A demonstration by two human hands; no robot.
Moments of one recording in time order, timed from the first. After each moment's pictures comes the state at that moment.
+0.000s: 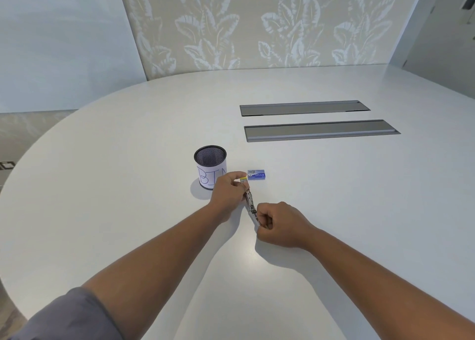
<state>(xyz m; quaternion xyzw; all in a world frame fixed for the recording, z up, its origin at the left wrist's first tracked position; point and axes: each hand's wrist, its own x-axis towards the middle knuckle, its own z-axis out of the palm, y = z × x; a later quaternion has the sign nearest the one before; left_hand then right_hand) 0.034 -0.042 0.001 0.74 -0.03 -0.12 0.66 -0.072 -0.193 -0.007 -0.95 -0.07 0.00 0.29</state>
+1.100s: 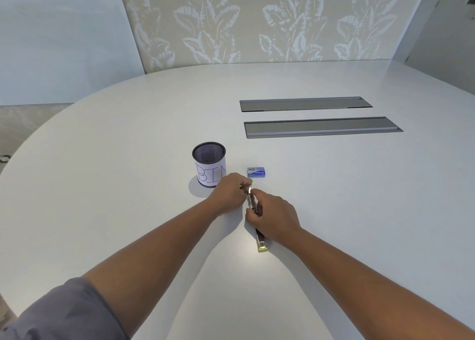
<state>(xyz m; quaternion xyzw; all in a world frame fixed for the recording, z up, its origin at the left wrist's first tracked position) 0.048 -0.037 0.000 0.90 -0.22 -0.10 0.37 -0.050 -0.167 -0.017 -0.97 0.03 -0.09 0.23</state>
